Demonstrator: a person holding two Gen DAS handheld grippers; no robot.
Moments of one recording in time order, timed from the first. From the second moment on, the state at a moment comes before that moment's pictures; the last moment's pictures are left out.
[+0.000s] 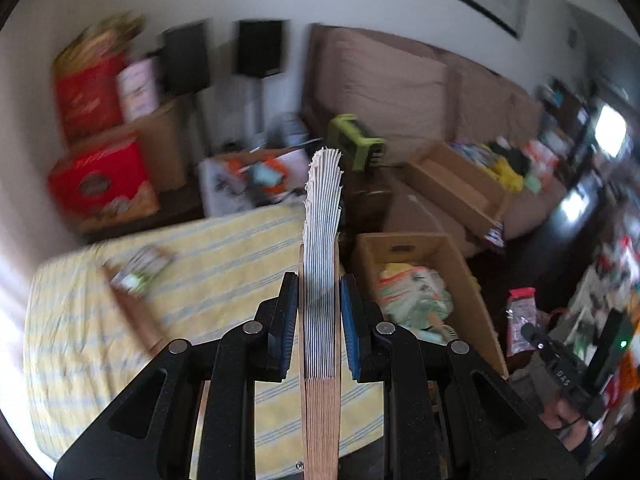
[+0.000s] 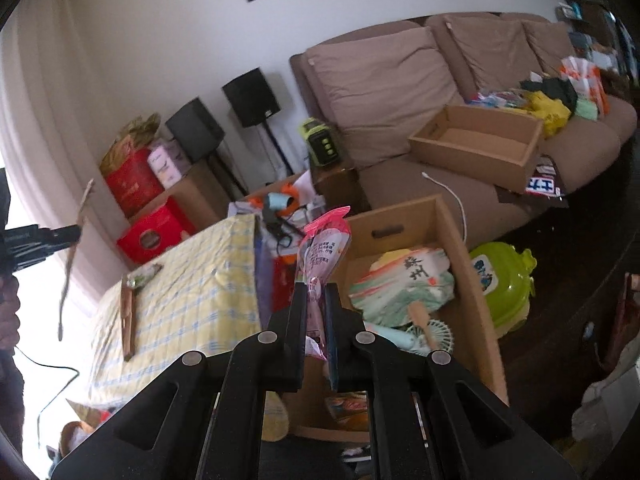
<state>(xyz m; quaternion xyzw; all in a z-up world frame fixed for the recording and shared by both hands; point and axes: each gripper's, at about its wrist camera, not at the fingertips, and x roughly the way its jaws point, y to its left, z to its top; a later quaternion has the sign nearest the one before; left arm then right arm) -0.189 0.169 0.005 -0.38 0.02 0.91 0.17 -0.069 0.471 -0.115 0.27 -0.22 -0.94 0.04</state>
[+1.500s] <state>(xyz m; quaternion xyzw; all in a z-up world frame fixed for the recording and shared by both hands) -0.204 0.376 -0.185 -0.55 0.08 0.79 0.25 -0.096 0.504 -0.219 0.42 -0.21 -0.88 0.02</state>
